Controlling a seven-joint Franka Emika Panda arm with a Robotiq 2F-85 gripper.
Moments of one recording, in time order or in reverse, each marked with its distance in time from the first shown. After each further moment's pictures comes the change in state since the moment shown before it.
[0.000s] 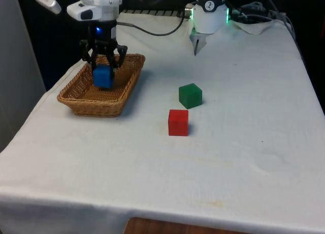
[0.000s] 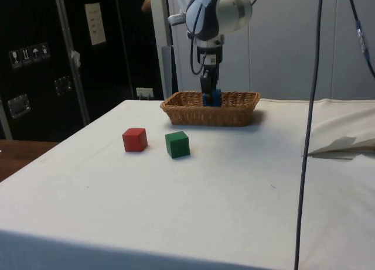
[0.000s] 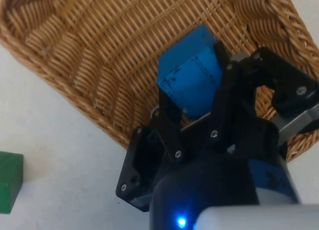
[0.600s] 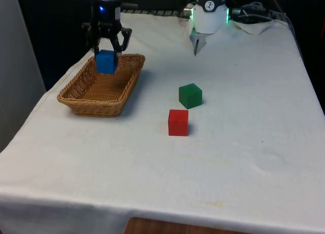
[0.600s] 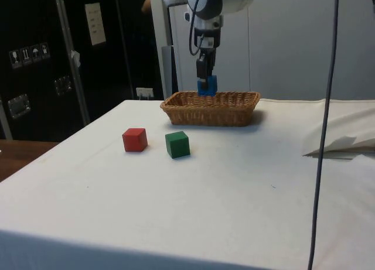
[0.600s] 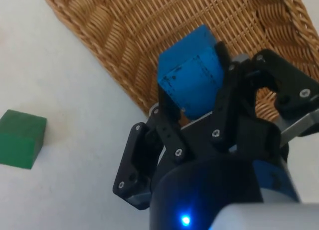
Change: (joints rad) arm 0.015 -0.141 0.004 -0.053 -0.062 -0.031 0.049
